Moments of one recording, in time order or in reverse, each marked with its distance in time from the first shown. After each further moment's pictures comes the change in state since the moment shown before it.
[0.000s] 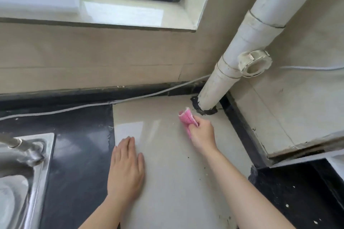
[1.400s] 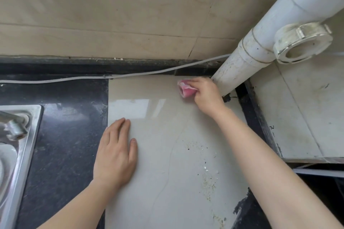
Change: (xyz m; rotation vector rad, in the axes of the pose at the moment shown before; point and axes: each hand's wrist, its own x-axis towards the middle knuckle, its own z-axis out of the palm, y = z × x) left_hand 0.005 0.000 0.002 0.003 0.012 -0.039; right_hand 0.105 0.008 -0.002 -0.527 -0.249 -0.441
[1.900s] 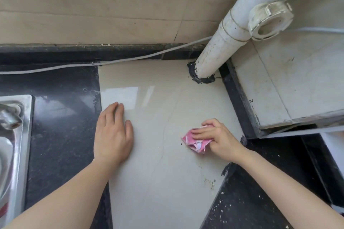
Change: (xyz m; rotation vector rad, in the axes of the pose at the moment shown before) left_hand -0.002 -0.001 0.001 -0.029 0.007 0.021; right_hand -0.181 0.027 -0.008 0.103 -0.368 0.062
